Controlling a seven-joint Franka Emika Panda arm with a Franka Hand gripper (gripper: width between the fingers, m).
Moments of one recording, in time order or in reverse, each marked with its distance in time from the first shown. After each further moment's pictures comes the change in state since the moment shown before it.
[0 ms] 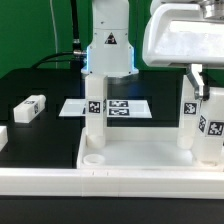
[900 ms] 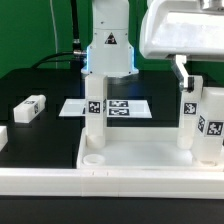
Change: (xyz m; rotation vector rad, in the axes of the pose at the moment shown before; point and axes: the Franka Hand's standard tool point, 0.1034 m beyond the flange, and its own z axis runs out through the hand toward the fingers) arm 0.013 0.009 -0.020 0.010 -0.009 -0.002
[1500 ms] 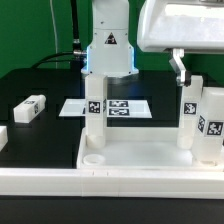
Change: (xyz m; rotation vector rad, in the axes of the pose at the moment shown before) arm -0.013 -0.002 0.003 0.013 -0.190 0.009
